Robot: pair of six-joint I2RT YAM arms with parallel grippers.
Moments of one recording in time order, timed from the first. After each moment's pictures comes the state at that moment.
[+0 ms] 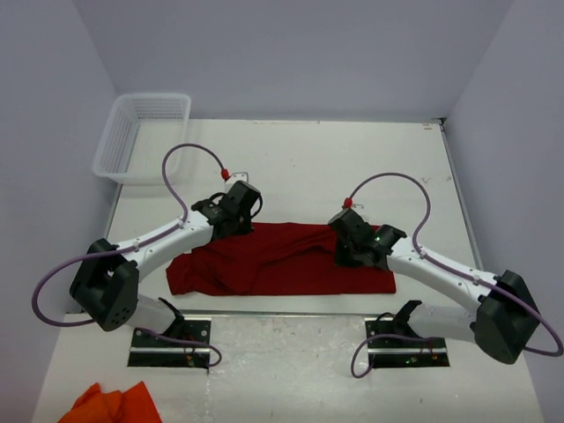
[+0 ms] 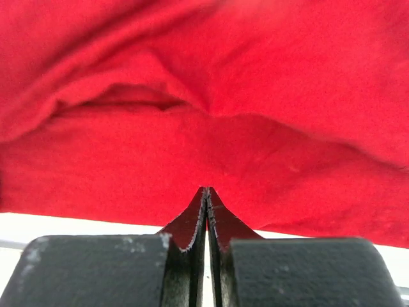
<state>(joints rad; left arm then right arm) -0.67 1.43 0.95 -0.54 -0.34 -0.65 0.77 1.21 0.75 -0.68 0.19 0.82</state>
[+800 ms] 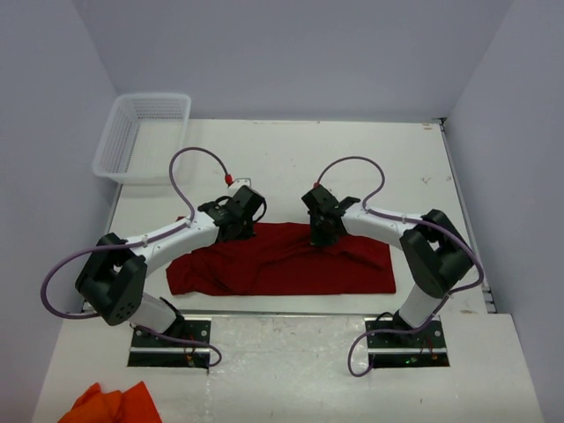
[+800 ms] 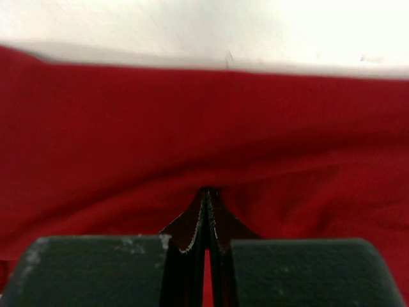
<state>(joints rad) -0.69 1.48 0.93 -0.54 -0.35 -0.67 0.69 1.71 1.04 -0.52 0.11 0.67</state>
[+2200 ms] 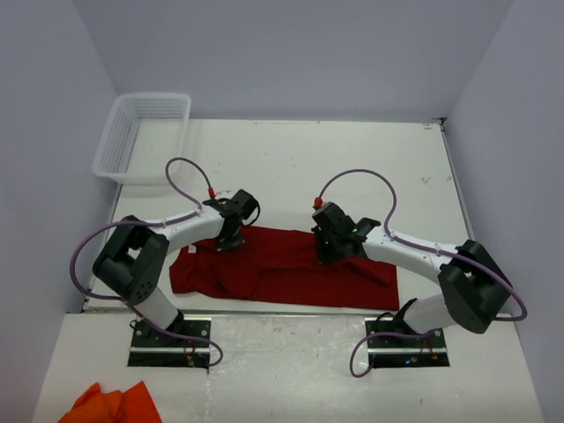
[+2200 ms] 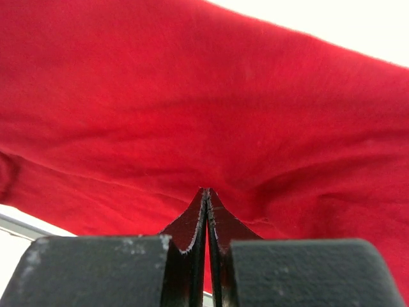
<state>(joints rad) -0.60 1.61 0.90 -0.66 -0.39 -0.86 0.77 1.42 0.81 -0.47 0.03 0.60</state>
